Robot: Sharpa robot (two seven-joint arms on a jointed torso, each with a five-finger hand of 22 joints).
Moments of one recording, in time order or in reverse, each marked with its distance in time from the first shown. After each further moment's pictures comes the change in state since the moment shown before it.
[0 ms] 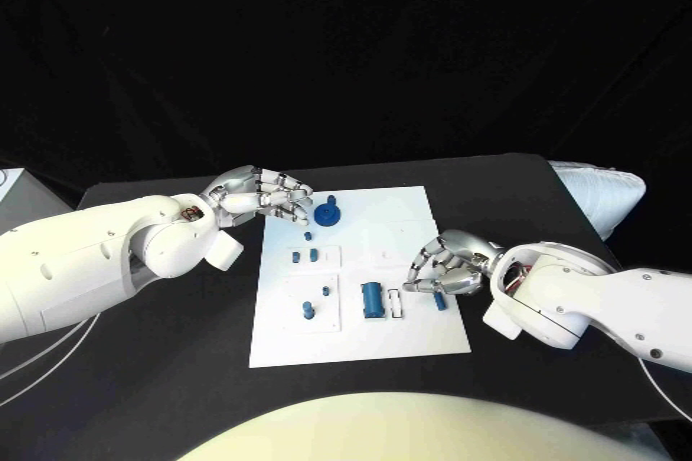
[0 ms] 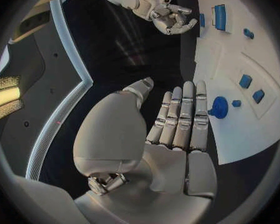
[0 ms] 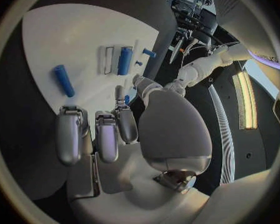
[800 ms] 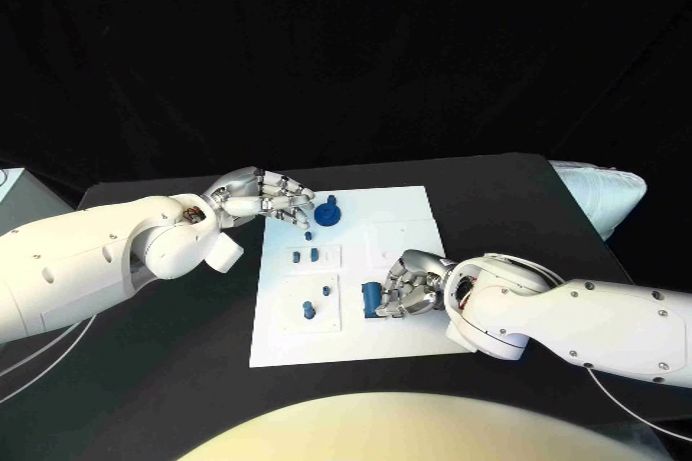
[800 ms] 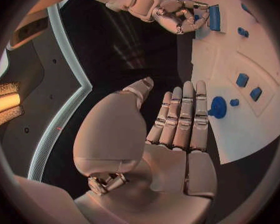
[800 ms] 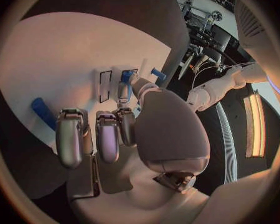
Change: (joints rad) left arm 0.000 0.000 0.000 0.006 -0.070 -0.002 -0.001; left_hand 0.000 0.000 -0.004 -0.004 0.000 -0.002 0.002 -0.004 0.001 0.000 0.000 -0.003 0.000 0.004 0.004 0.000 0.001 0.000 -0.007 0.000 0.000 0.002; right arm -0.049 0.189 -0.004 -0.040 -0.170 0.018 -0.218; right_hand 0.084 0.060 0.022 -0.038 -0.054 0.087 -0.040 0.043 0.028 0.024 -0.034 0.043 0.000 0.000 -0.019 0.000 0.000 0.000 0.000 -0.012 0.058 -0.001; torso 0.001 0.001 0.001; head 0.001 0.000
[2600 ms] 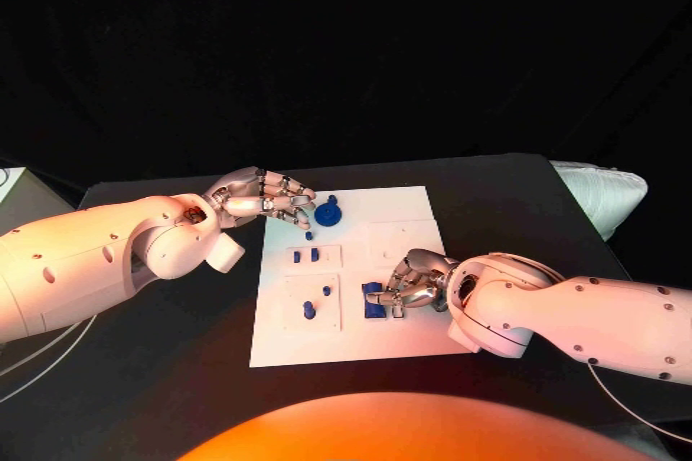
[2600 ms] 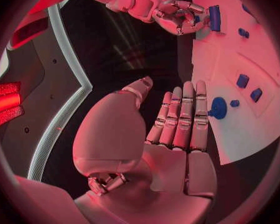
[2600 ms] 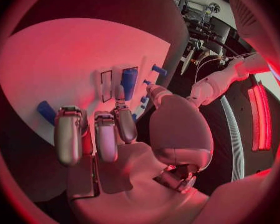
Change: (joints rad) left arm 0.000 -0.002 0.000 0.005 0.000 0.000 0.000; left_hand -0.008 -0.008 -0.004 -0.004 -0.004 0.000 0.000 -0.004 0.001 0.000 0.000 0.000 0.000 0.000 0.000 -0.004 0.000 0.000 0.000 0.000 0.004 0.003; right arm 0.015 -0.006 -0.003 0.011 0.076 -0.016 -0.037; right_hand -0.326 -0.041 -0.145 0.109 0.292 -0.033 0.033 -0.097 -0.023 -0.041 0.041 -0.044 0.000 0.000 0.029 0.000 0.000 0.016 -0.002 0.027 -0.045 0.000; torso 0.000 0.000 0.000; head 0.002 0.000
